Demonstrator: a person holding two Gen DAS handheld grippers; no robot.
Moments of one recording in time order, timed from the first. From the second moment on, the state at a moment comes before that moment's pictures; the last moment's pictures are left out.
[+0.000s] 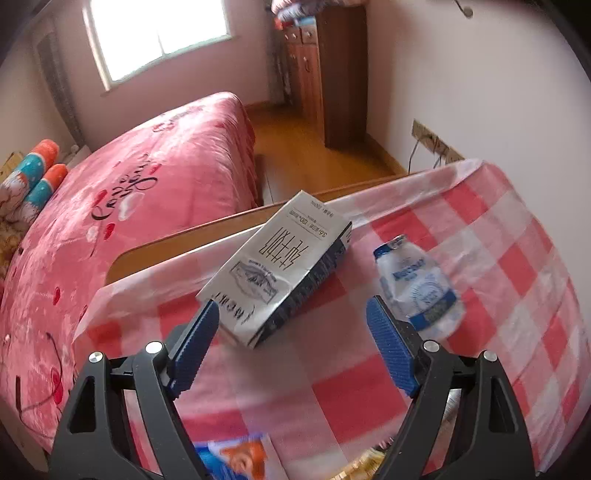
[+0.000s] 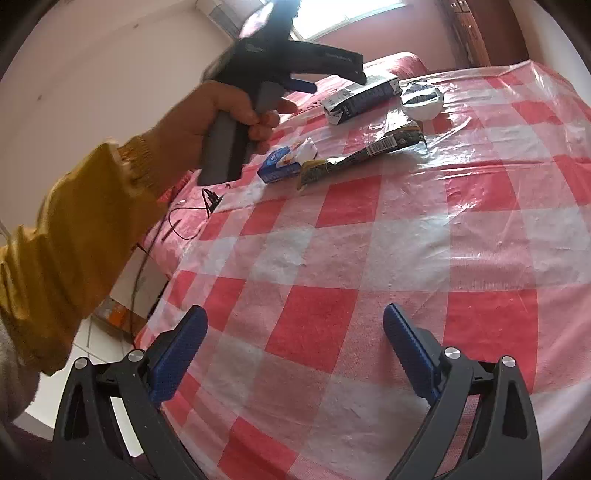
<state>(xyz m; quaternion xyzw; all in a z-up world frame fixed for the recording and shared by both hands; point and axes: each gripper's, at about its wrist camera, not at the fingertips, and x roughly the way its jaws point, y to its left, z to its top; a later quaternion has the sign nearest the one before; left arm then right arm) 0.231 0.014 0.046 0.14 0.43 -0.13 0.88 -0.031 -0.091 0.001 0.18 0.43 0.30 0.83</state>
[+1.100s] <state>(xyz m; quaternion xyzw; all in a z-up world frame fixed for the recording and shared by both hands) 0.277 -0.003 0.019 0.22 0.42 -0.13 0.87 -0.028 -0.095 0.000 0.20 0.43 0.31 0.82</state>
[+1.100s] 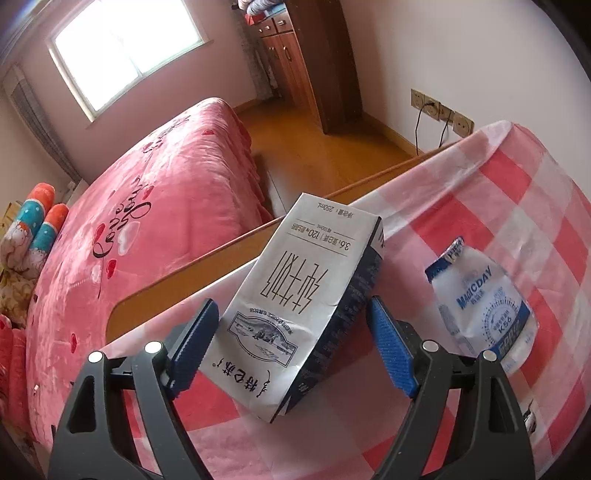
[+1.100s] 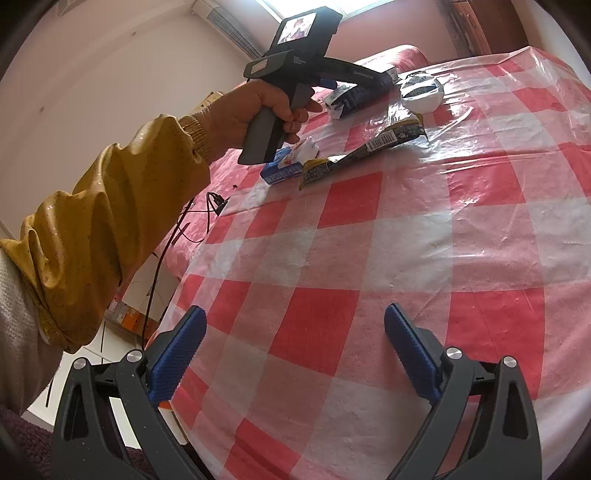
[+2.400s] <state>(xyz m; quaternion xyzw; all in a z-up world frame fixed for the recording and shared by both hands) 0.094 0.025 0.026 0.17 0.39 -0.20 0.88 0.037 -0.150 0.011 0.18 0.40 0.16 0.88</state>
